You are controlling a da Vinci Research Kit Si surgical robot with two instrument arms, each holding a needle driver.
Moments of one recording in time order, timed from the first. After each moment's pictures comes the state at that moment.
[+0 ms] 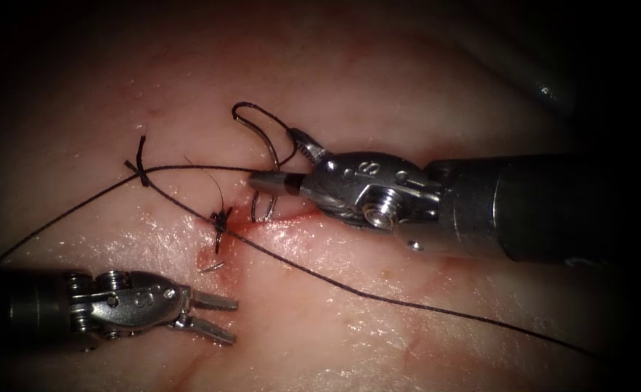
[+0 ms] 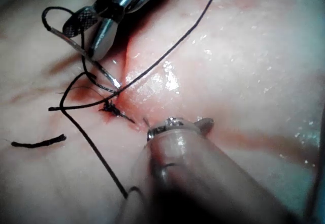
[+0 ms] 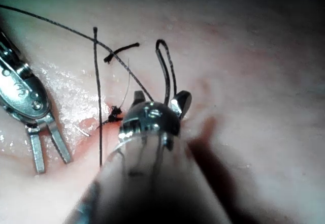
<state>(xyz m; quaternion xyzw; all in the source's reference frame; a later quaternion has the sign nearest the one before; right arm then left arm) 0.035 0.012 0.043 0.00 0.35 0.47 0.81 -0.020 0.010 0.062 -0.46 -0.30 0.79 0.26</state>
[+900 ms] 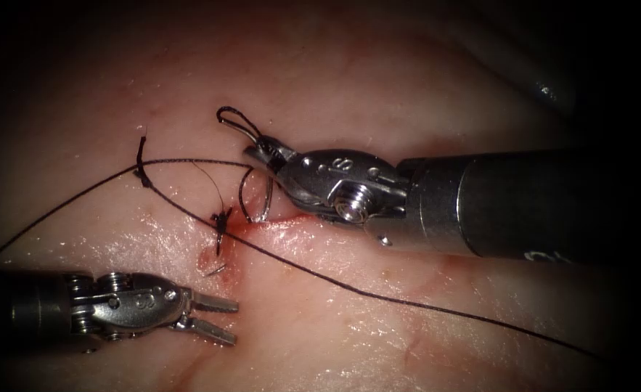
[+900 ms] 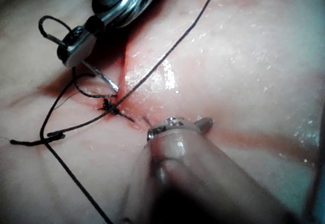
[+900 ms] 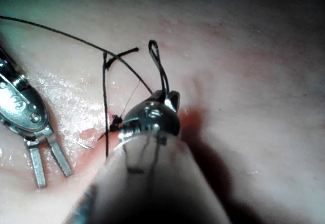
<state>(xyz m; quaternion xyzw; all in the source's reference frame) 0.037 0.012 0.044 0.02 0.32 0.47 0.82 -0.020 0.010 0.062 -0.46 -0.30 0.79 0.26</state>
